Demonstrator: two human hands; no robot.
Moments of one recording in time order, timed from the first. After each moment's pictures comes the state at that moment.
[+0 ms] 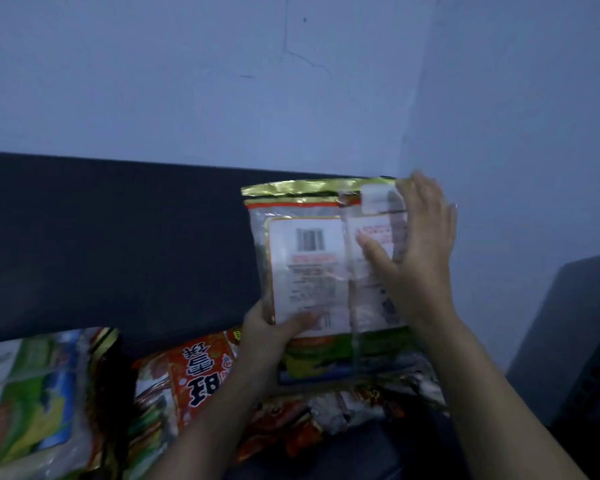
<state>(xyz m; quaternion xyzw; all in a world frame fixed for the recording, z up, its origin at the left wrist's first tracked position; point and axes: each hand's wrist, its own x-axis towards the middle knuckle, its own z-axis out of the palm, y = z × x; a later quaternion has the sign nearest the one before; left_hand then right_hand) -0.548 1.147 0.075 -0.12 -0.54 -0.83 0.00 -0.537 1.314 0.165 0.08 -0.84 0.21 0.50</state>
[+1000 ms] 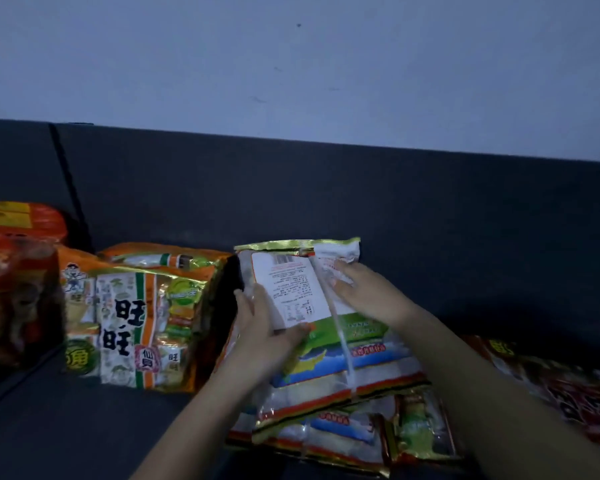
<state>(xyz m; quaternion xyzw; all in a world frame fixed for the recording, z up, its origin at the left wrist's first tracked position) -0.459 0.835 0.036 0.17 -0.82 -0.51 0.17 -0.603 0.968 0.074 0.33 -0.90 0.29 -0.06</state>
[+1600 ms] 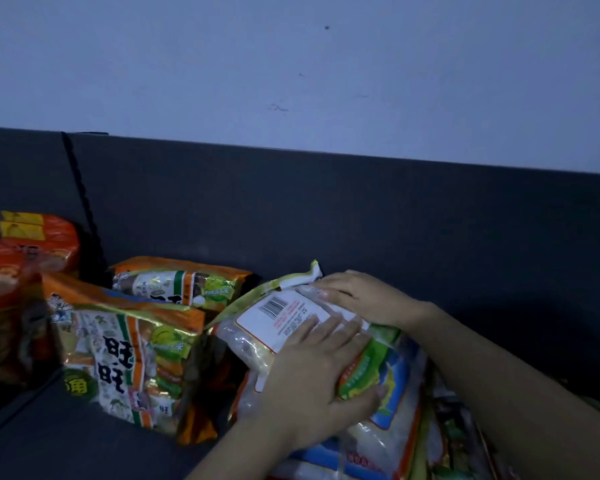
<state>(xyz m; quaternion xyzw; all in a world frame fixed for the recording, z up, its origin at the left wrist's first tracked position) -0.471 0.841 0.042 -0.08 -0.96 -0.16 0.20 -0.643 0.920 0.079 0.52 -0.83 0.18 -0.05</state>
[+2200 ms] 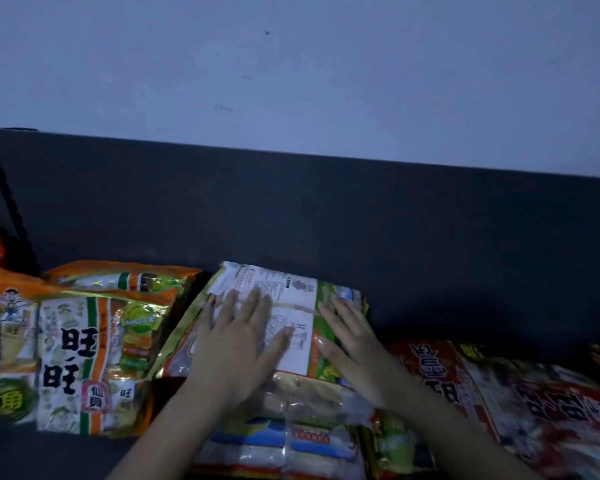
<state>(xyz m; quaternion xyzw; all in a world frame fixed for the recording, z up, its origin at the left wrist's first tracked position) -0.470 0.826 0.053 0.11 -0.99 -0.05 0.10 -0.561 1.011 0.039 0.38 -0.89 0.27 -0.05</state>
